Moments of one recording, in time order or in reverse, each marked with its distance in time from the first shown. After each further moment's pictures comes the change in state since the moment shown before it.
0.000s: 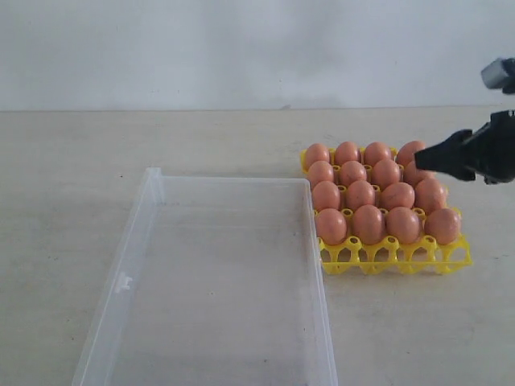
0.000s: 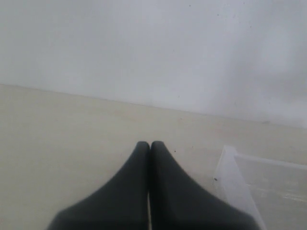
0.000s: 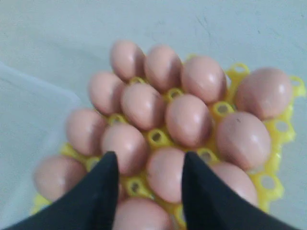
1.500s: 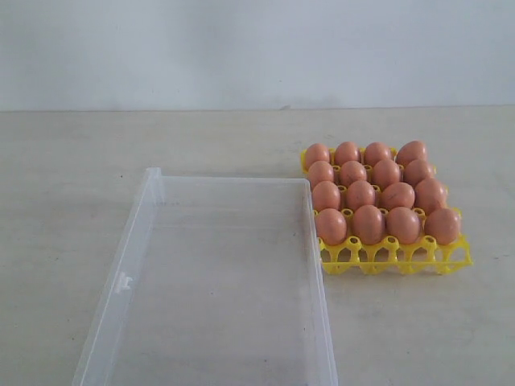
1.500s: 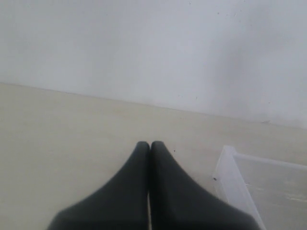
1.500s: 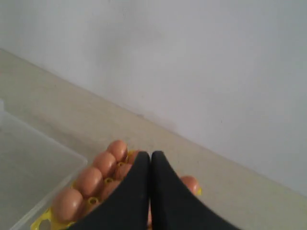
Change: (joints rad) left arm 0.000 0.000 0.000 -0.004 0.004 0.000; right arm 0.498 -1.034 0.436 -0.085 0.689 0.000
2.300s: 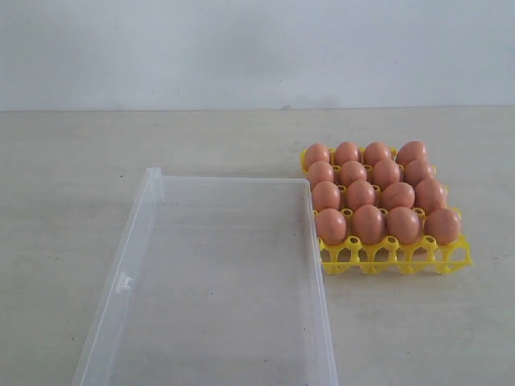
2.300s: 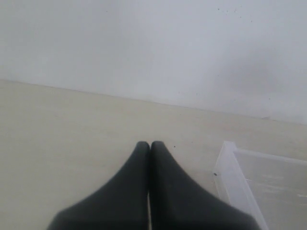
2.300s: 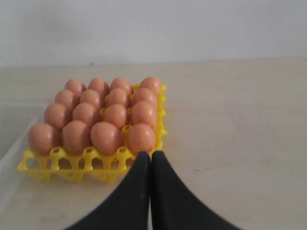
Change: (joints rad) left arm 0.000 0.000 0.000 0.003 0.015 0.000; right arm -0.060 -0.561 0.319 1.260 0.413 -0.887
